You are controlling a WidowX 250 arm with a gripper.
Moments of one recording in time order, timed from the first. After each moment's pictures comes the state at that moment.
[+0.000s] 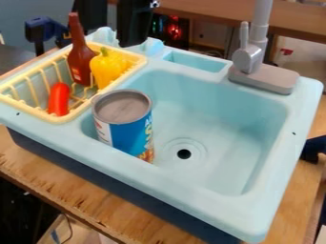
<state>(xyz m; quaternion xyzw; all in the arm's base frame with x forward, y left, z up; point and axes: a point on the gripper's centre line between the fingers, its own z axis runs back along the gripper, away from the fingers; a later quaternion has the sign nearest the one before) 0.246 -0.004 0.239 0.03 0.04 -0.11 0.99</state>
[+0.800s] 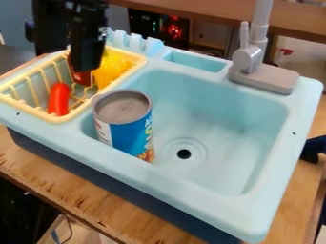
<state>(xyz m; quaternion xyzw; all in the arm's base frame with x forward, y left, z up) 0.226 0.038 0.213 0.05 0.06 -0.11 0.99</state>
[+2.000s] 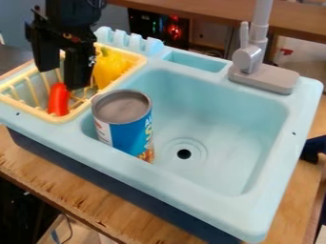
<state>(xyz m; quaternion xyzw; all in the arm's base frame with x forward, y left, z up) 0.248 0.074 0.174 0.07 0.05 -0.09 0.99</state>
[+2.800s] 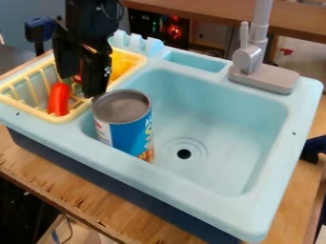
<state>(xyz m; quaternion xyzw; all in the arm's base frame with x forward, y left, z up) 0.266 0.065 0.158 0.07 0.03 -0.14 0.99</state>
